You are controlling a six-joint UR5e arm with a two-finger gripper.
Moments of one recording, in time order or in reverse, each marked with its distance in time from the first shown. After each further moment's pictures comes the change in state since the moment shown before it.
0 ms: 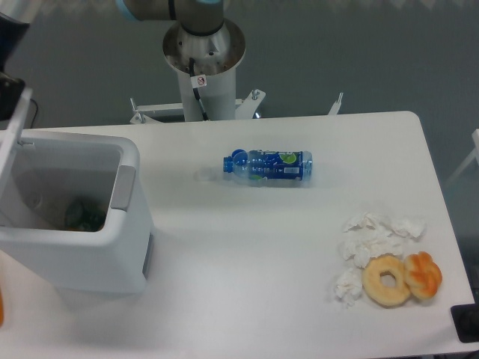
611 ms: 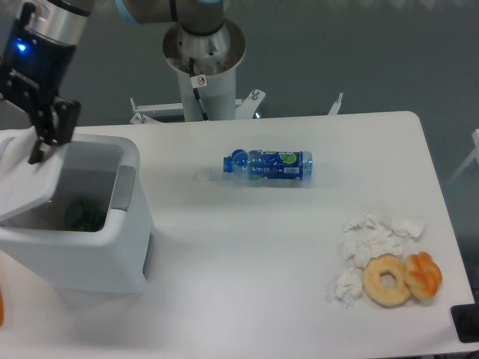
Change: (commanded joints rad) arm 0.072 -0.009 -0.045 0.000 0.127 0.106
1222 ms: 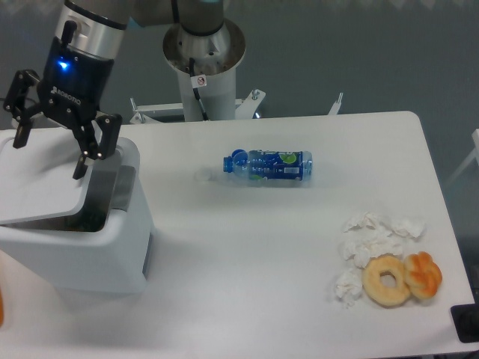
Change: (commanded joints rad) arm 0.037 -0.014 -0.005 0.000 0.002 0.012
